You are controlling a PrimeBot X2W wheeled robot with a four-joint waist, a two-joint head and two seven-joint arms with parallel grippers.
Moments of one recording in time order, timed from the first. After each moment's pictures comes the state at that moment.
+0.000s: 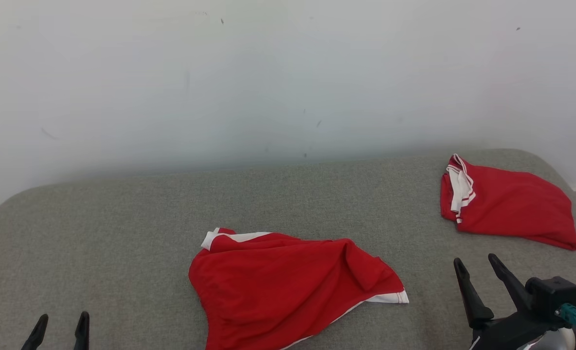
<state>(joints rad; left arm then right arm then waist) 0.17 0.46 -0.22 0.06 -0.47 0.08 -0.24 0.03 -0.14 -0.03 0.16 0.27 0.13 -0.05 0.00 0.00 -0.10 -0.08</state>
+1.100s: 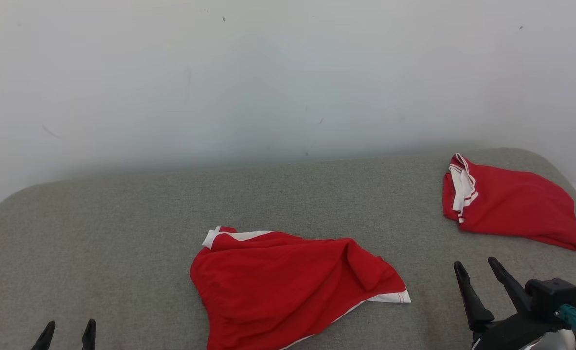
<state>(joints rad) 0.17 0.48 -0.26 0.06 -0.48 0.11 -0.15 0.03 -0.15 -0.03 0.18 0.28 0.13 -0.05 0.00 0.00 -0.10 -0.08</state>
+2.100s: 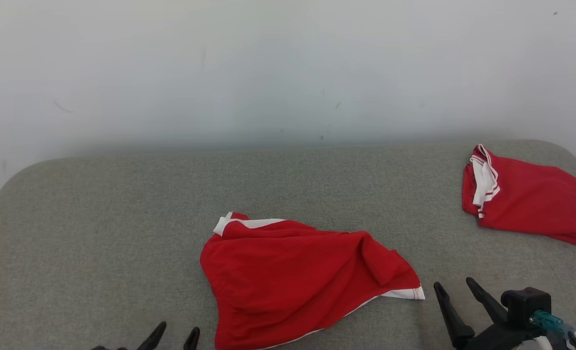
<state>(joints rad) 0.07 0.37 -0.46 0.09 -0.50 -0.02 -0.12 0.03 -0.15 0.04 0.25 0.31 0.13 -0.02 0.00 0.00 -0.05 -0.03</state>
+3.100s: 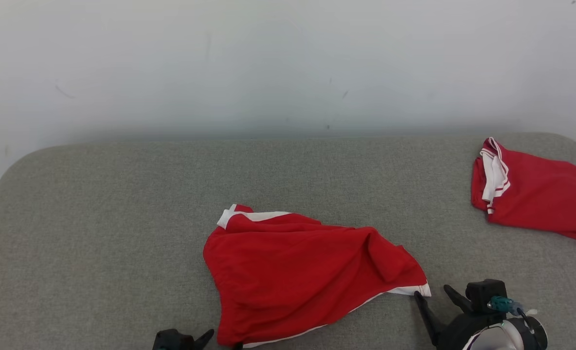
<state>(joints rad) -0.26 0.23 -0.81 0.68 -0.49 -0.13 -0.21 -0.23 -0.14 0.23 0.77 0.32 0.13 -0.13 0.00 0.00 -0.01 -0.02</state>
